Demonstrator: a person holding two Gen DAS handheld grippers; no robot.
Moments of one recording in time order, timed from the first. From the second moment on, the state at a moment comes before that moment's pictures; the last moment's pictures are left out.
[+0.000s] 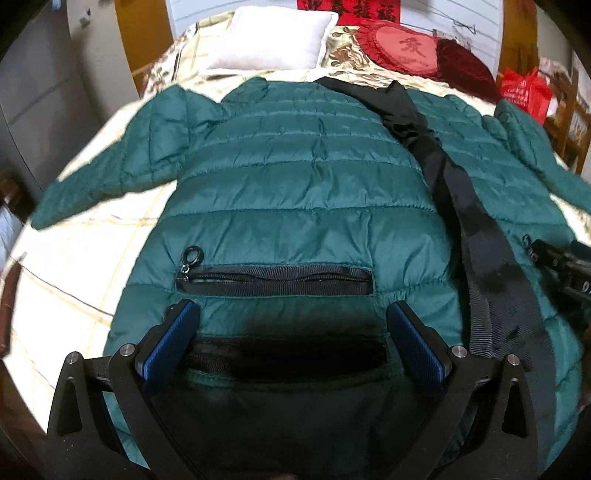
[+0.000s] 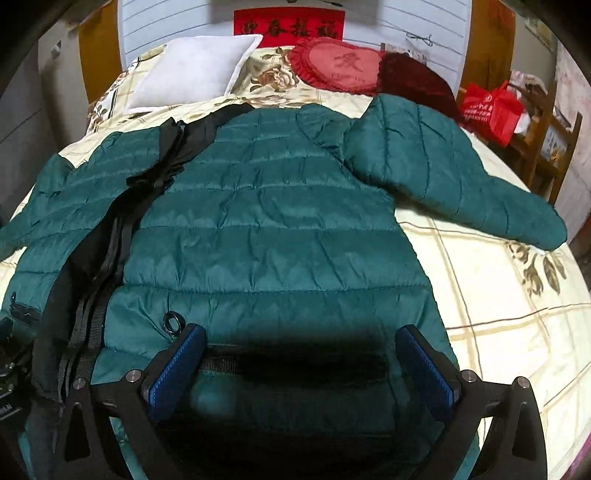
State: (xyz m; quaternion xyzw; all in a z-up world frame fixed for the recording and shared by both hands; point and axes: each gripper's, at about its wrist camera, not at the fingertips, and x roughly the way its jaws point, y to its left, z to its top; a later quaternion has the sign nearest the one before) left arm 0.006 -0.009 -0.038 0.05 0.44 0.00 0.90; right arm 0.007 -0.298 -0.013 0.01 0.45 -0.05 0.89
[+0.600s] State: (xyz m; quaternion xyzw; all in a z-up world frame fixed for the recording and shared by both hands) left arm 0.020 -0.011 -0.040 0.01 0.46 0.03 0.89; right arm 0.004 -0.299 -0.014 0.02 0.46 -0.03 0.89
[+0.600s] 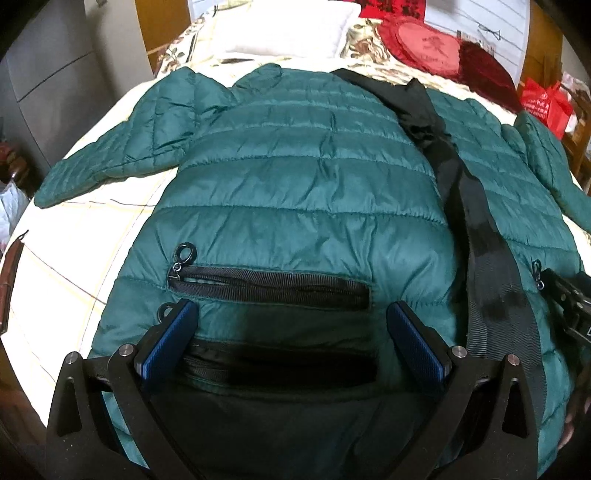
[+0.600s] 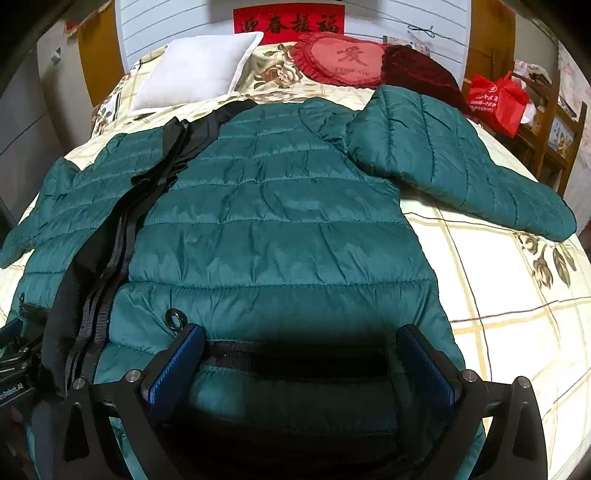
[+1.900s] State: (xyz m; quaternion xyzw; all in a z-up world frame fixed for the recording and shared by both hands) left arm 0.021 -0.004 -0.041 0.00 0.45 0.01 0.89; right arm 0.007 -0.296 -0.014 0.01 0.46 -0.04 0.89
